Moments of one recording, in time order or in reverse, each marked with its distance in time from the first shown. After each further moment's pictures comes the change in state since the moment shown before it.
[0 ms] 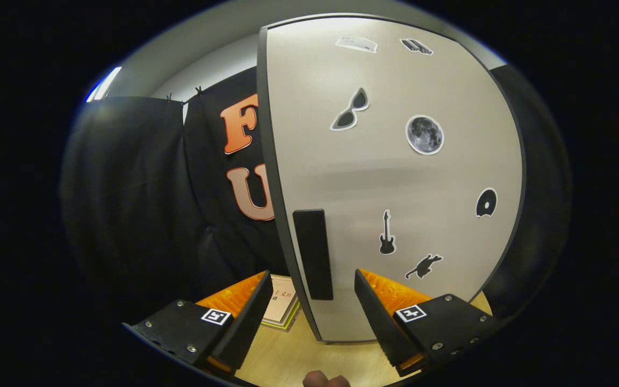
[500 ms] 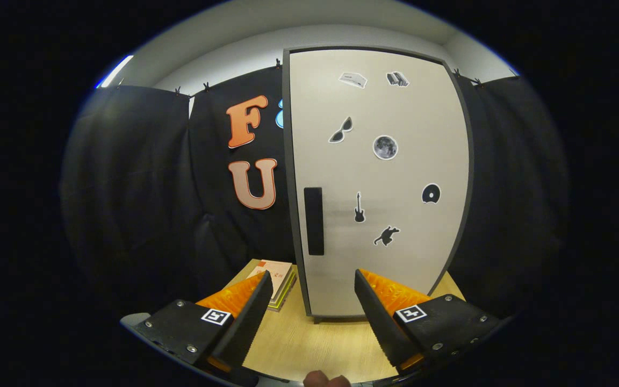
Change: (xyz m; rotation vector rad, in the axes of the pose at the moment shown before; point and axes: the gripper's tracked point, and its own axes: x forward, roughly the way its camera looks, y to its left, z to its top) arm -0.122 -0.005 -0.027 -0.065 0.021 -0.093
